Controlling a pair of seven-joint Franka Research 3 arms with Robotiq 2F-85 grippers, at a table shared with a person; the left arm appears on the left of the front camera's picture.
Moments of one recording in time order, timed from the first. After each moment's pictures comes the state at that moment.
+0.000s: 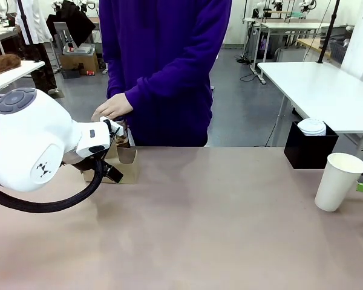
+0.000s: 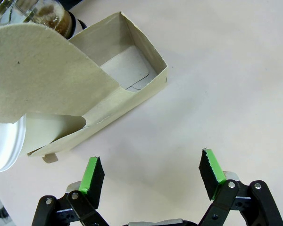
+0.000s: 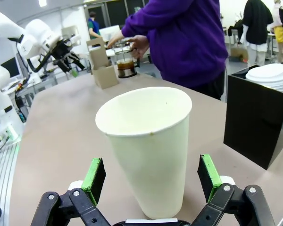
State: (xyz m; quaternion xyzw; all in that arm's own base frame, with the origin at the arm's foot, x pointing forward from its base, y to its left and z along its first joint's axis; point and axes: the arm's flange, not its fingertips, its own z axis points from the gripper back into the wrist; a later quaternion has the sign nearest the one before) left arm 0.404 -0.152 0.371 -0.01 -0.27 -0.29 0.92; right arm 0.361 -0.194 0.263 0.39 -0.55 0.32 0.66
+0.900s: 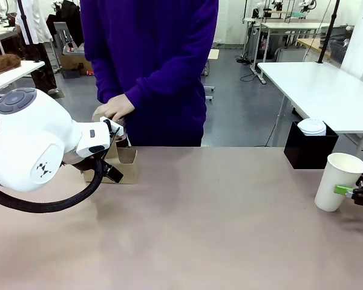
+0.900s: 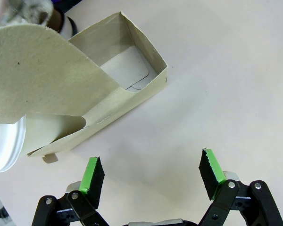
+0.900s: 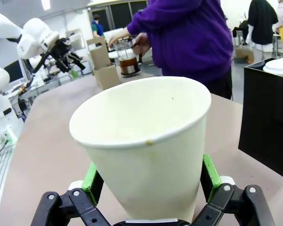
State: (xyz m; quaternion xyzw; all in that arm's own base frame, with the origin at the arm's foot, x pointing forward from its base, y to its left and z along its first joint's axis) left arm 0.404 -0.152 0.371 -0.01 -0.27 -0.29 0.92; right arm 0.383 -0.156 0.236 0.40 -0.55 0.32 0.65
